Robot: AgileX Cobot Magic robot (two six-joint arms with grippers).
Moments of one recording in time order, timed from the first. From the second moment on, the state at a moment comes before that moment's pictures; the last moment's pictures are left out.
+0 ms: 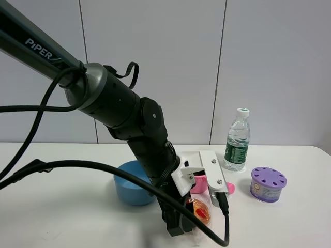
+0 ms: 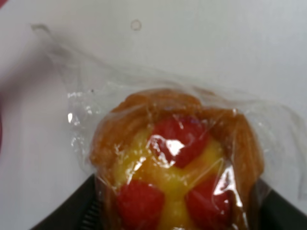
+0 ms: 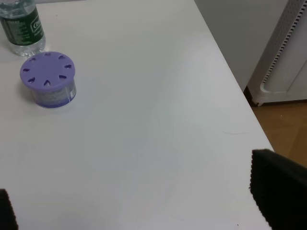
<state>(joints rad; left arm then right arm) -0.76 2.19 -1.39 -0.47 0.46 1.20 -0.04 0.00 -0.50 -0.06 1.05 0.00</state>
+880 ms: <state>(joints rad) -0.76 2.19 -1.39 -0.48 0.45 1.13 -0.04 0.00 -0.50 -0.06 1.05 0.00</state>
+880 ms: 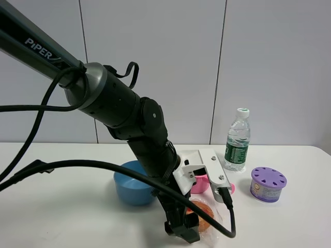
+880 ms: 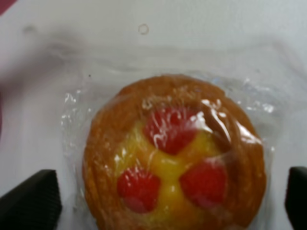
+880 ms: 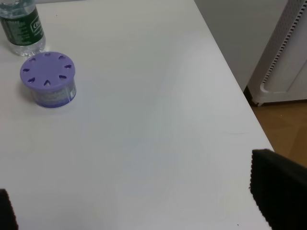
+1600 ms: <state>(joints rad) -0.76 2.15 -1.39 -0.47 0.49 1.02 -0.04 0.00 -0.50 -0.06 1.05 0.00</state>
